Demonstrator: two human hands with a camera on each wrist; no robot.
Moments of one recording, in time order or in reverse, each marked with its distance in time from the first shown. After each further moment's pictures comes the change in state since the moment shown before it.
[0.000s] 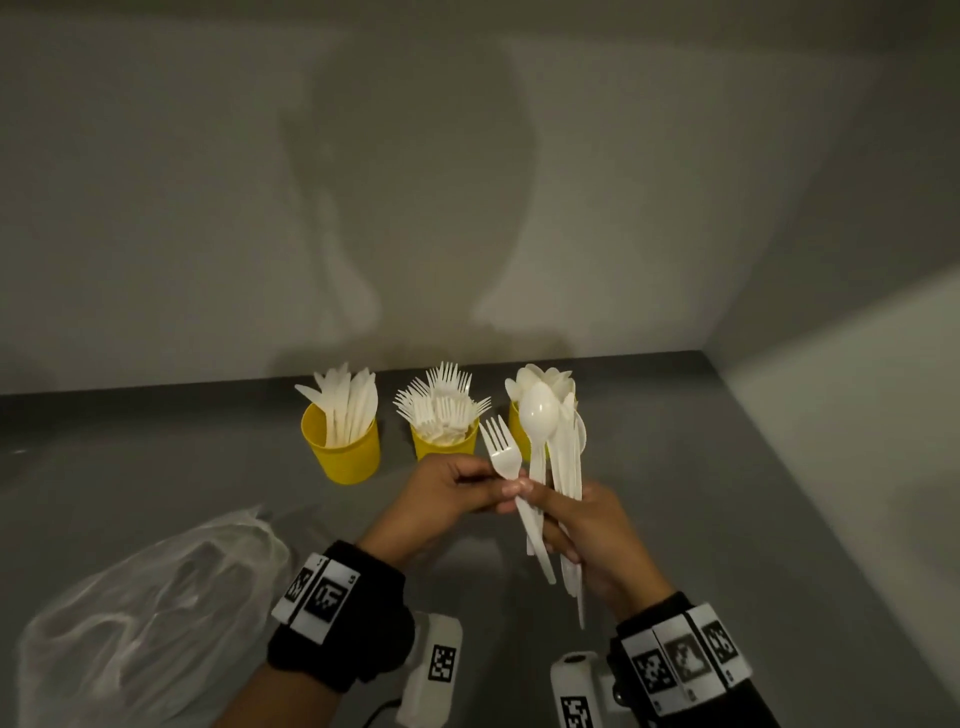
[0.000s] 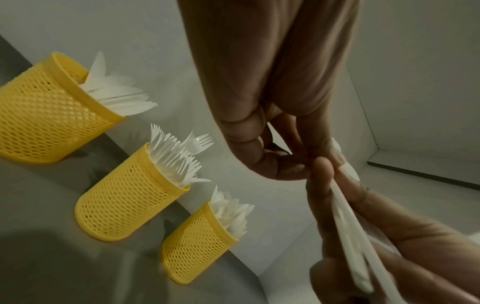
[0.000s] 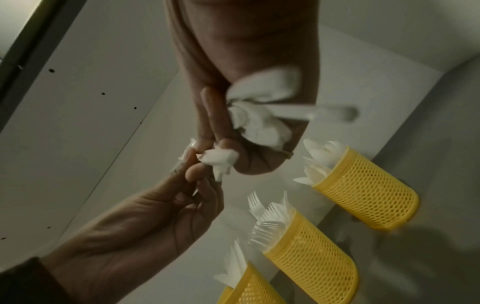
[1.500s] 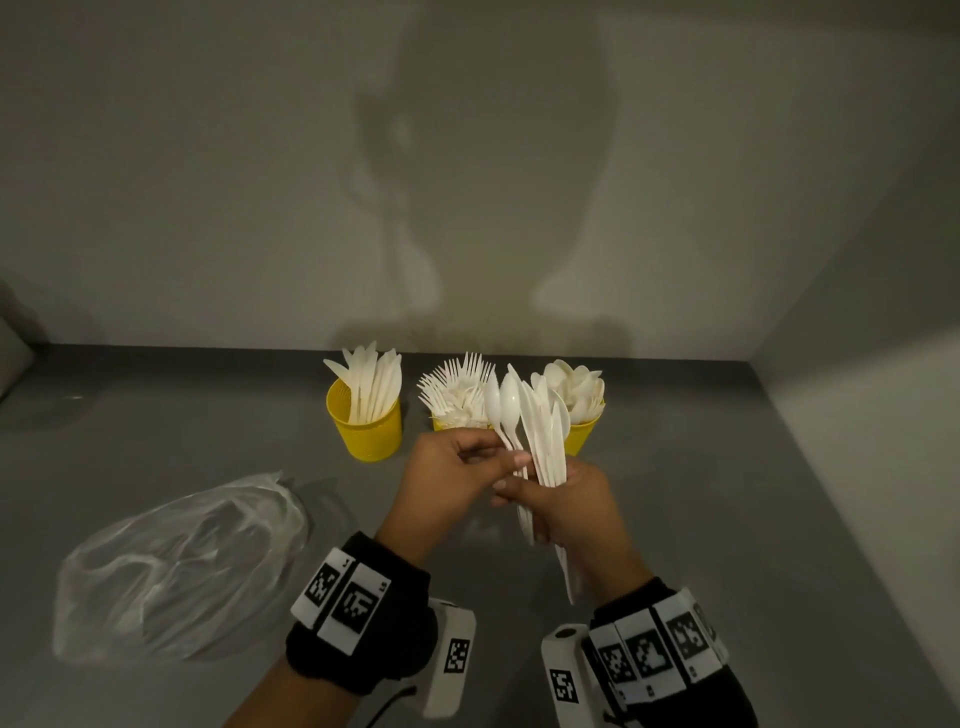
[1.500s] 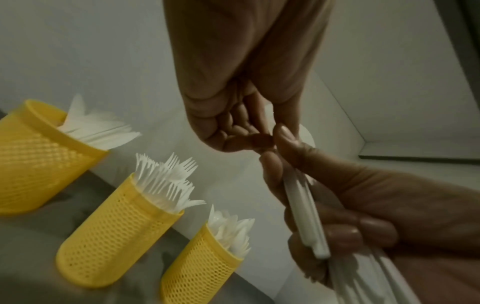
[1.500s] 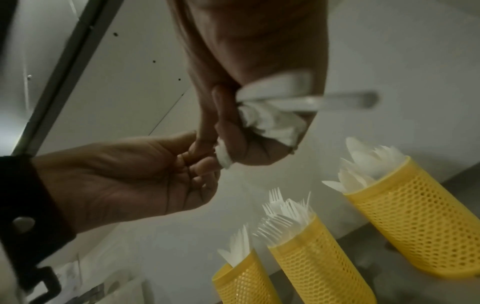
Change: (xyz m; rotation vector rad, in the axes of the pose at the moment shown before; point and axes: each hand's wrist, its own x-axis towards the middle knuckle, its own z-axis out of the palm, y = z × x) left_hand 0.002 0.001 0.005 0.073 0.332 0.154; right_hand 0.023 -0.005 0.022 -0.138 -0.053 -0.070
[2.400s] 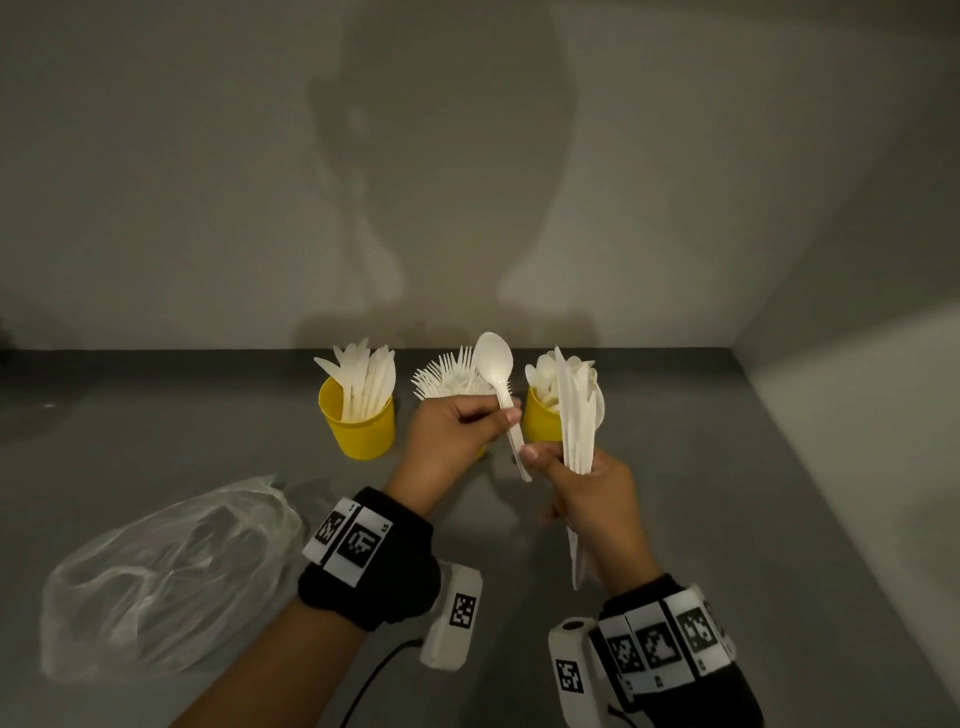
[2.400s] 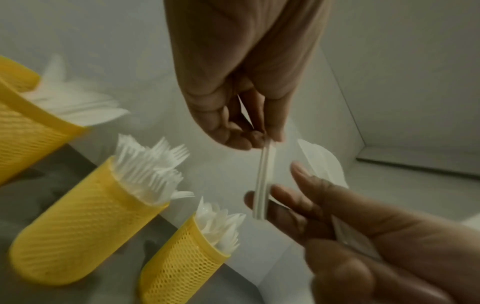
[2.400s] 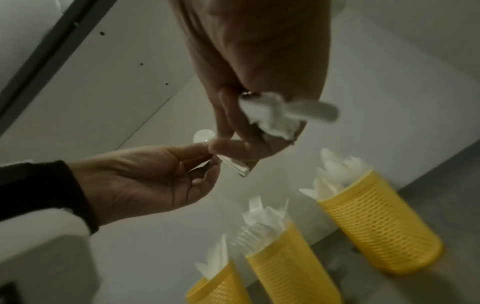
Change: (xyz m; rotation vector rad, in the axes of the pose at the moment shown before) left_hand 0.024 0.008 -0.004 0.028 0.001 -0.004; right_hand -0.006 0.006 -0.004 0.041 0.278 -0.022
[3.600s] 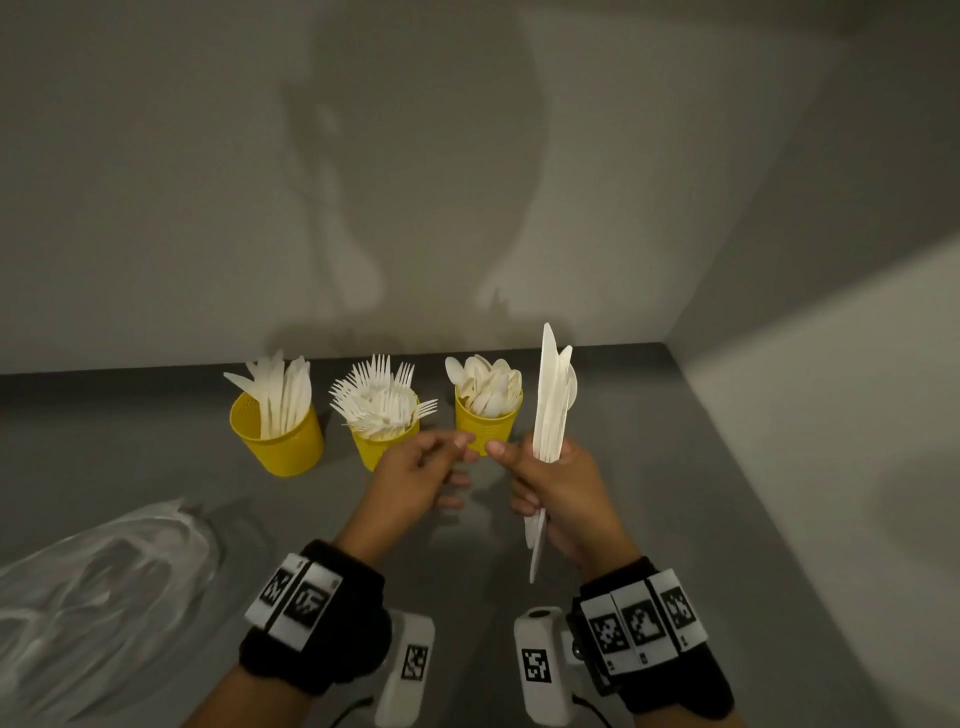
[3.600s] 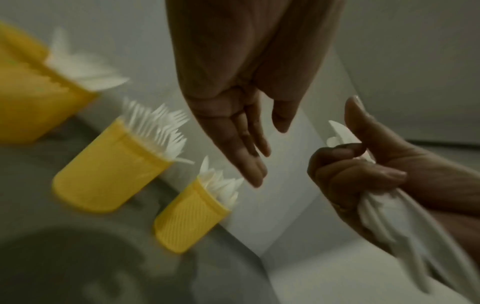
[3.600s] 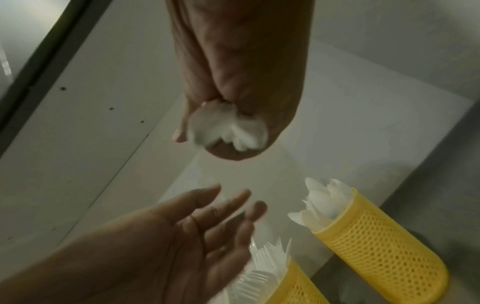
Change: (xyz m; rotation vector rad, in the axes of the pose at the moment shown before) left_hand -0.010 -0.018 0.053 0.018 -0.078 -0.210; right_hand 0.023 -0.010 -0.057 0.277 -0.201 0.018
